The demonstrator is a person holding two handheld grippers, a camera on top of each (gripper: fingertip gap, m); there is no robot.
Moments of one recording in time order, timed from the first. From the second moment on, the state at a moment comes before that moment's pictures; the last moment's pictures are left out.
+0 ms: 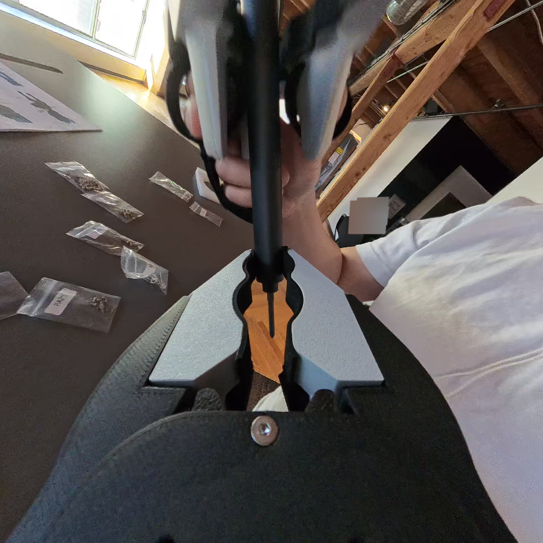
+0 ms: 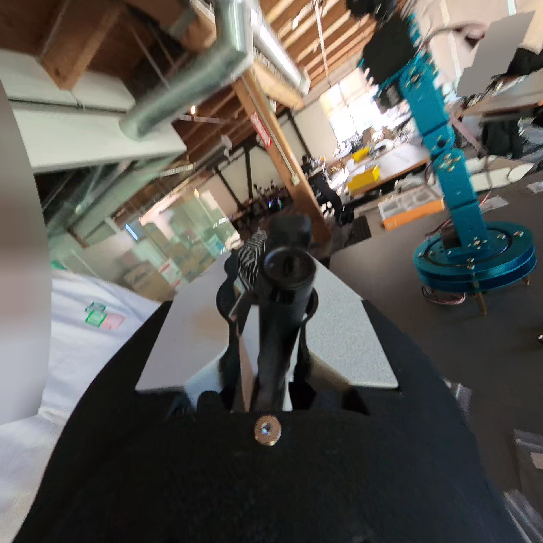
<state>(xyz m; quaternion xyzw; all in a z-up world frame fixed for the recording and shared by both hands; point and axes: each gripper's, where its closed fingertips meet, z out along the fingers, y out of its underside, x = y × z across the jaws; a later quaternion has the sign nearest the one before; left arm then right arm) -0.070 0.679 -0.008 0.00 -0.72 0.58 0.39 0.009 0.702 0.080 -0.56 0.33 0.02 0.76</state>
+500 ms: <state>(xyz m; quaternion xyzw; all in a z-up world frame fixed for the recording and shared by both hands) -0.051 0.707 0.019 0.04 -0.66 0.63 0.41 -0.024 0.713 0.041 -0.60 0.33 0.00 0.73</state>
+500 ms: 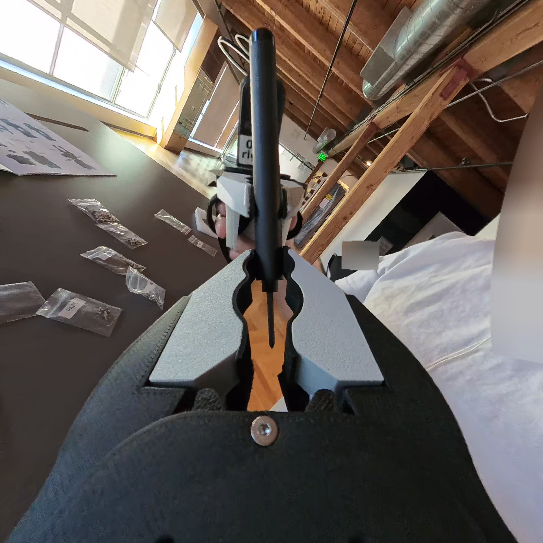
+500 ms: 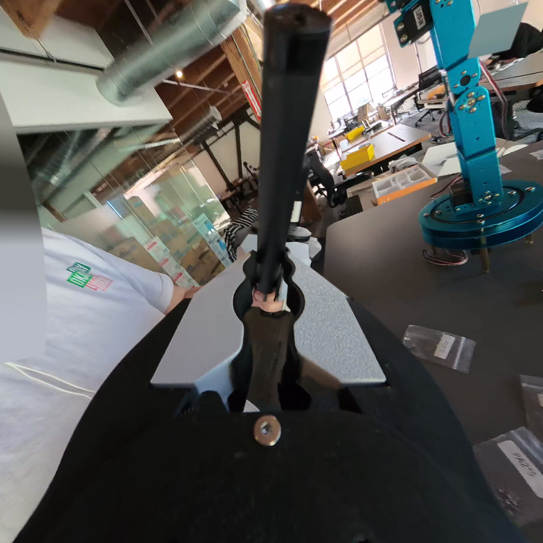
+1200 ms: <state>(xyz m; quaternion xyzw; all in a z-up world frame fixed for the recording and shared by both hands) -0.062 0.708 0.012 0.03 -0.67 0.61 0.42 -0.036 0.711 0.033 -0.58 0.32 0.03 0.75</state>
